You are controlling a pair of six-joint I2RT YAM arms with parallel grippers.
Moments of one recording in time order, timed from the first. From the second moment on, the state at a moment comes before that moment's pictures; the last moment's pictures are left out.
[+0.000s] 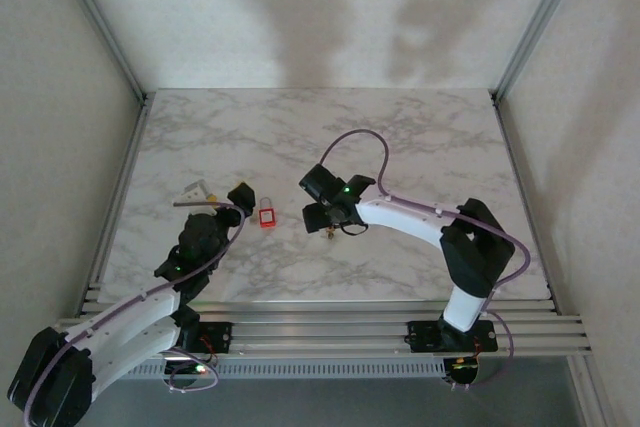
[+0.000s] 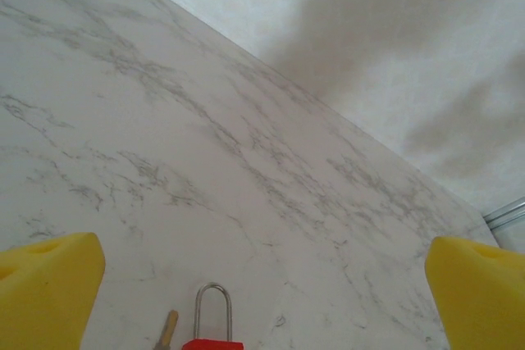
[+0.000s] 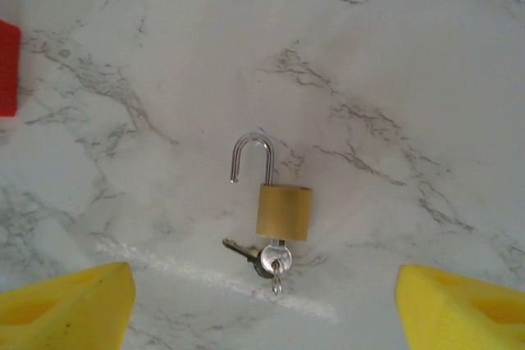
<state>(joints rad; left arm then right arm) -0.50 0.80 0.23 0.39 -0.44 -0.72 0.92 1.75 1.26 -0.72 0.17 0.57</state>
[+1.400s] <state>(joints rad) -0.50 0.78 0.21 0.38 -0.50 -0.72 0.88 1.92 1.25 -0.68 0.11 0.52</state>
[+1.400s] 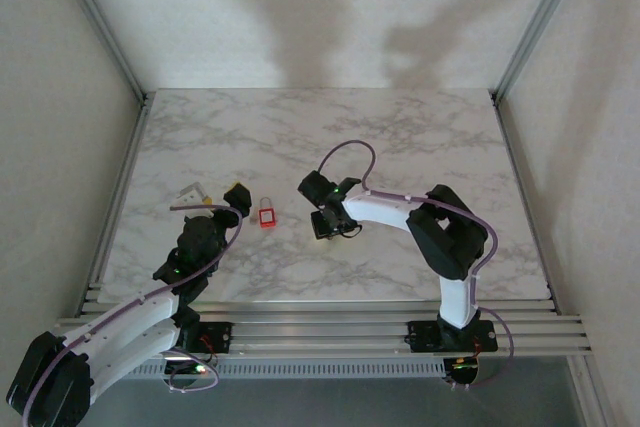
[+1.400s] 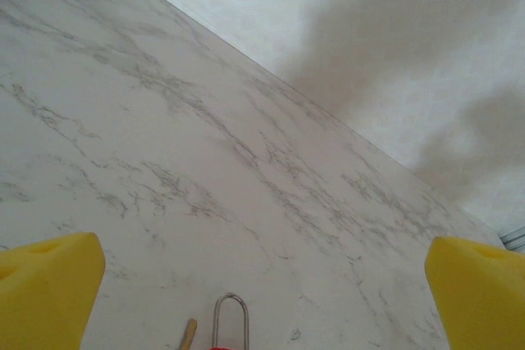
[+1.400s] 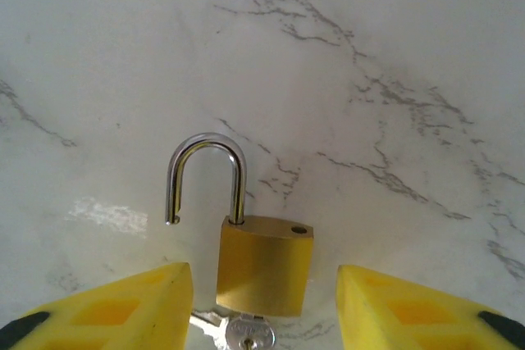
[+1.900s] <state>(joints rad) -0.50 0.78 0.21 0.38 -0.50 -0.72 0.87 1.93 1.25 -0.68 0.11 0.52</state>
